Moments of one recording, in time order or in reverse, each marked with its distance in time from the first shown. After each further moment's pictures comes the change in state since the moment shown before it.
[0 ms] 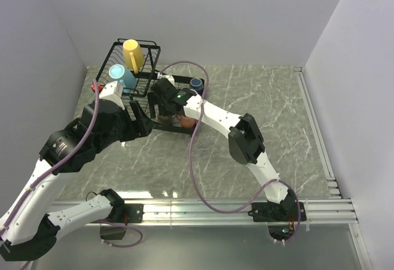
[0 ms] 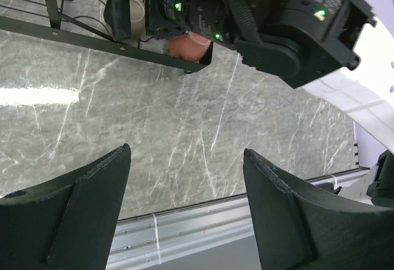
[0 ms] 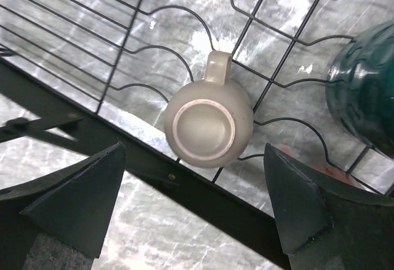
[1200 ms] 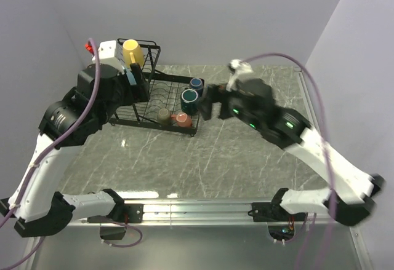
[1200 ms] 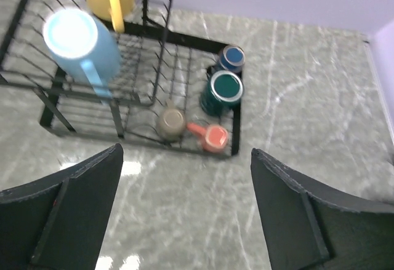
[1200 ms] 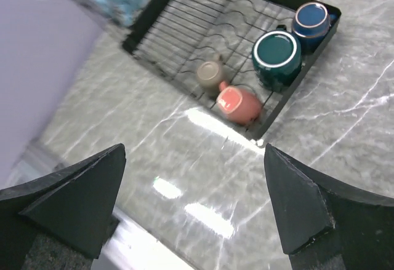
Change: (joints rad) left arm 0.024 0.260 0.414 0.009 -0.220 0.264; right arm -0.006 -1.081 -0.639 0.044 0.008 -0.104
